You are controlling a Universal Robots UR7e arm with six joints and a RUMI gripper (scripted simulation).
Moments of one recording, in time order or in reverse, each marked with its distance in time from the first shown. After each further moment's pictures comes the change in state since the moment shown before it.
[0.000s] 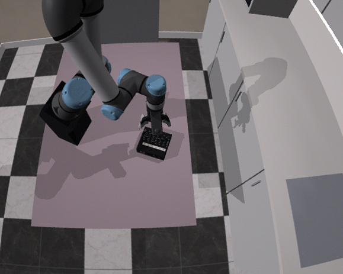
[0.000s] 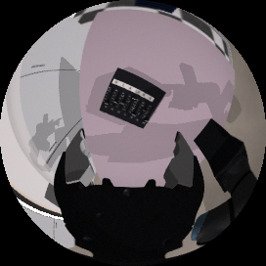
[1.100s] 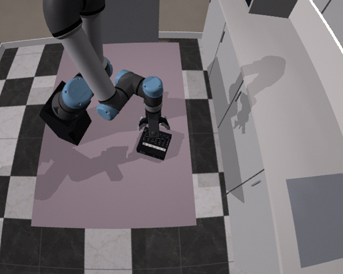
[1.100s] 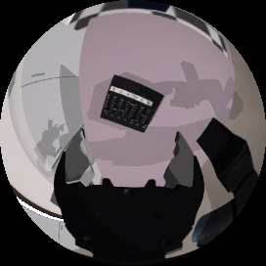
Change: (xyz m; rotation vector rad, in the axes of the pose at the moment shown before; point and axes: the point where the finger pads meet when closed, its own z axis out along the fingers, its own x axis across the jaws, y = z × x) arm 0.006 -0.014 0.001 0.024 -0.025 0.069
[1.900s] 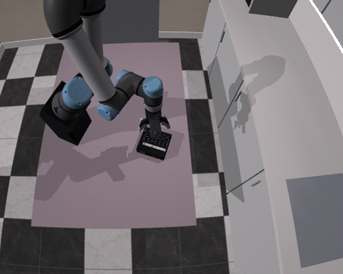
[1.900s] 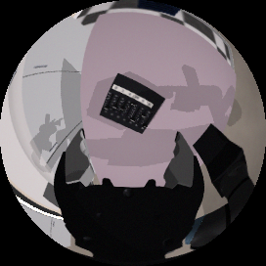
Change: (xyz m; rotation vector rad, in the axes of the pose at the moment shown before) arm -0.002 0.000 0.001 0.001 0.000 -0.086
